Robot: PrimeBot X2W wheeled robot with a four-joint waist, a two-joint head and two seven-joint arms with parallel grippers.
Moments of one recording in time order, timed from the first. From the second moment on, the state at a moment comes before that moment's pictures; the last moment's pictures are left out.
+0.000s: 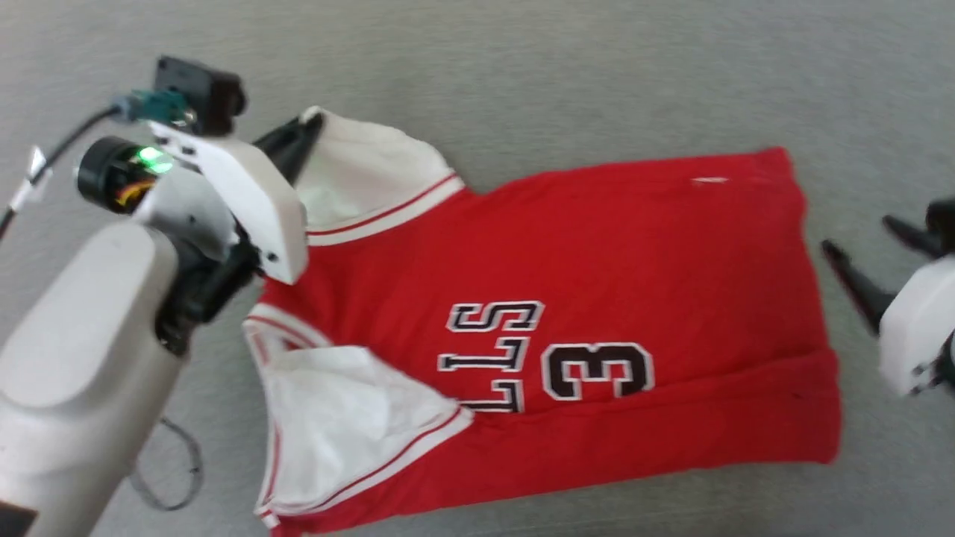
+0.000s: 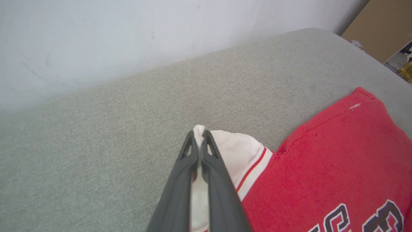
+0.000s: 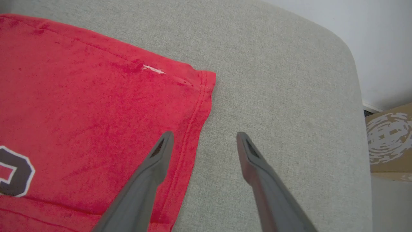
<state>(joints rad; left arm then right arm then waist) -0.78 0.58 -0.59 0.17 -0.75 0.01 0.34 -0.28 -0.55 0.10 -0.07 0.40 0.13 0.51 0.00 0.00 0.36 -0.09</state>
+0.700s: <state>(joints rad) -0.68 0.53 -0.66 -0.12 -0.65 0.10 0.22 -0.63 -0.85 0.45 0.26 0.51 0.13 0.70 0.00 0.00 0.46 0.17</state>
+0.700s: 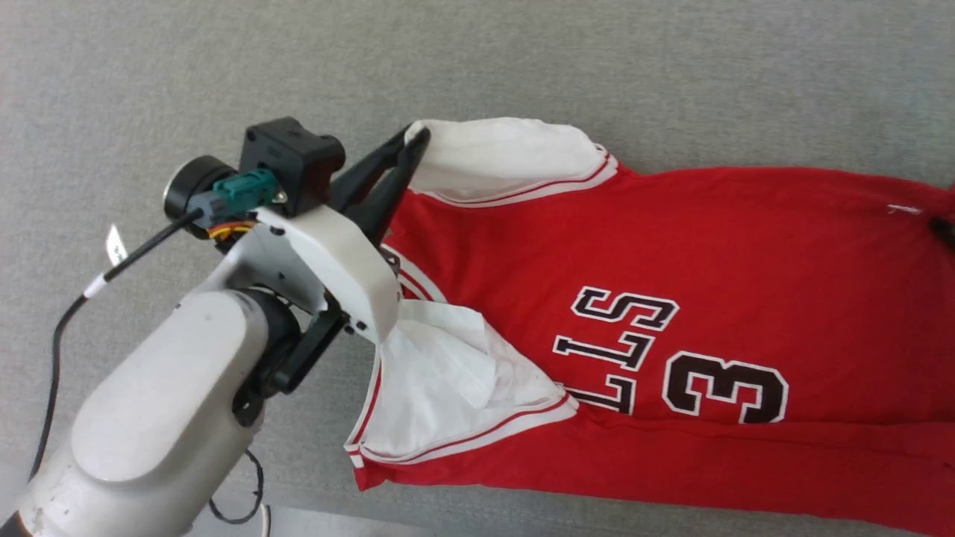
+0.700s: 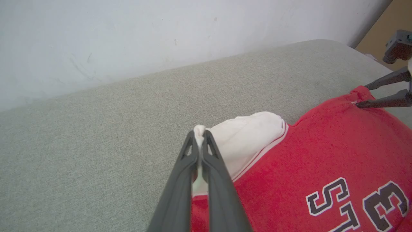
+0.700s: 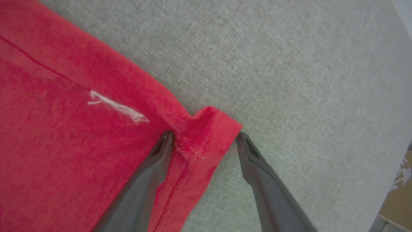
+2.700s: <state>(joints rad) -0.19 0.60 -0.75 0.08 -0.74 0.12 0.09 -0.04 -0.62 0.19 0.14 0.47 0.13 0.42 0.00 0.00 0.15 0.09</state>
